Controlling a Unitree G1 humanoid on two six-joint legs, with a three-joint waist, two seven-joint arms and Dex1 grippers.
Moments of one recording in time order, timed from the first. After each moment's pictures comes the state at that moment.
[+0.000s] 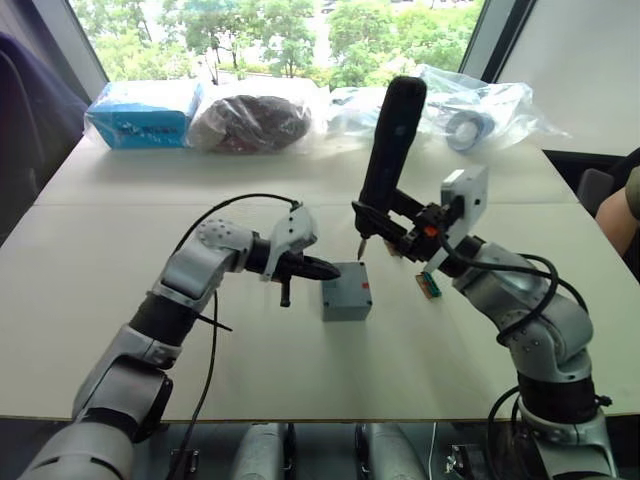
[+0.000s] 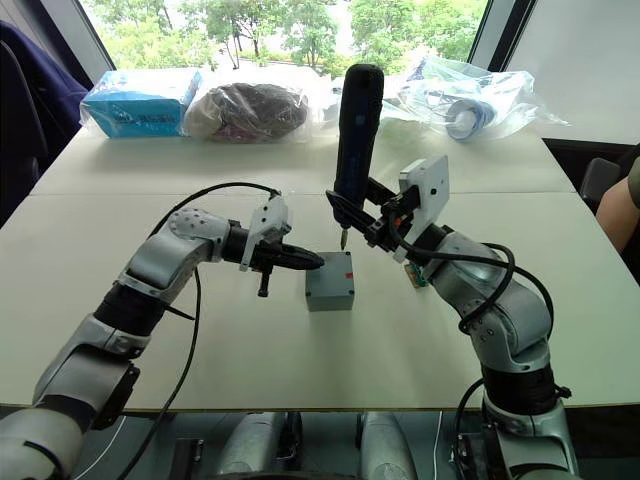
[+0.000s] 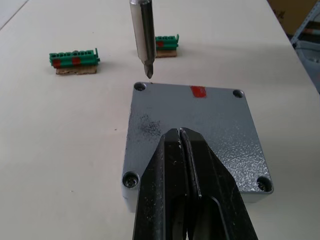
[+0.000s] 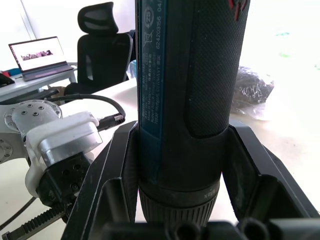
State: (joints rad) left arm -0.75 0.47 -0.34 0.16 -0.25 0.44 -1.22; right arm -0.40 -0.45 -0.04 -0.47 0.67 0.62 0.41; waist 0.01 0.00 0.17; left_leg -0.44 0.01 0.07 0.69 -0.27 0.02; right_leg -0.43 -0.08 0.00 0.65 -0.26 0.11
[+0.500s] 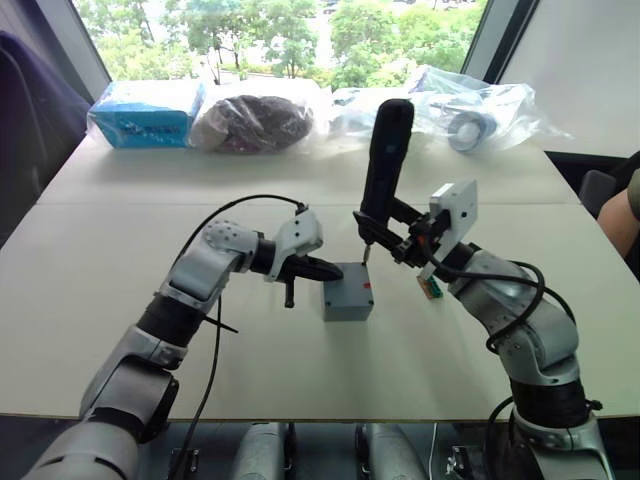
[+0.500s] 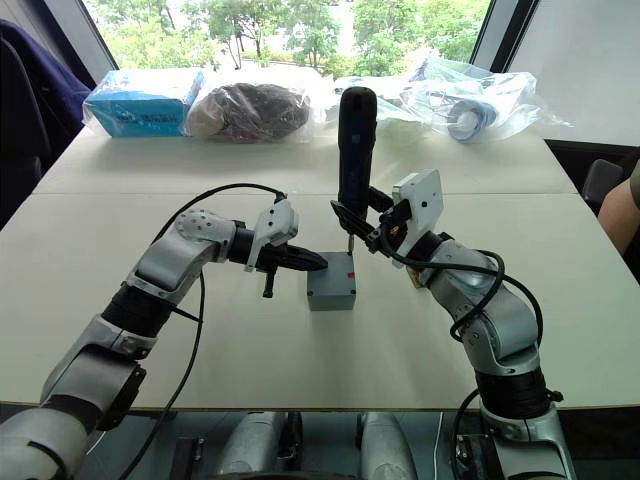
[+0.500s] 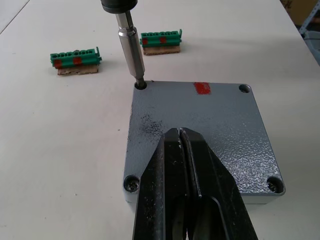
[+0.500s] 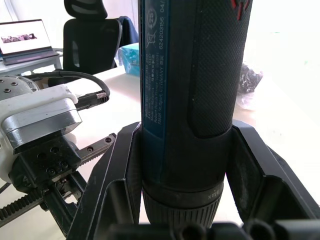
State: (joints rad) left arm -0.75 0.46 -0.34 0.16 -0.22 0.42 -1.22; right arm -0.37 -0.43 -0.01 -0.41 0.54 0.52 0.44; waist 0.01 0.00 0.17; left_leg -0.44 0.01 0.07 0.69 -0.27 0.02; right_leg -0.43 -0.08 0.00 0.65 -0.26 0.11
